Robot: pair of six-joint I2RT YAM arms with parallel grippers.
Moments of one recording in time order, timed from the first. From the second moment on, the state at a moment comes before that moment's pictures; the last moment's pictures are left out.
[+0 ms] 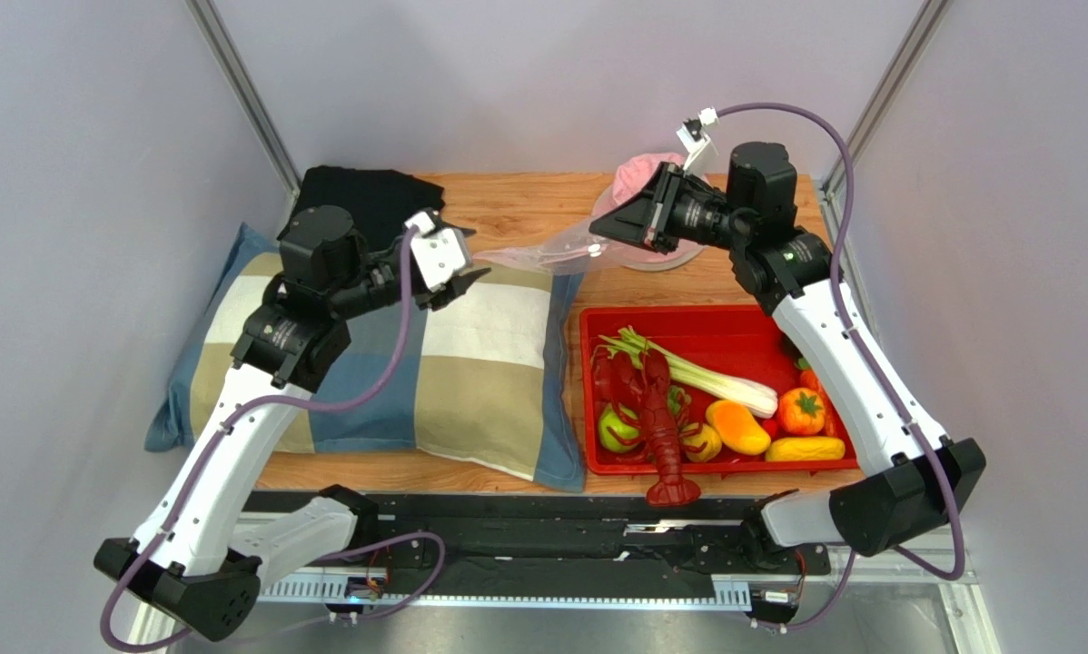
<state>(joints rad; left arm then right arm) -0.39 1.03 1.29 -0.44 0.60 0.63 0.36 1.38 1.50 -0.33 -0.68 0.81</state>
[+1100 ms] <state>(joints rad) -0.65 1.21 1.27 -0.39 0.45 0.85 0.37 1.26 1.40 -0.36 -0.71 0.80</state>
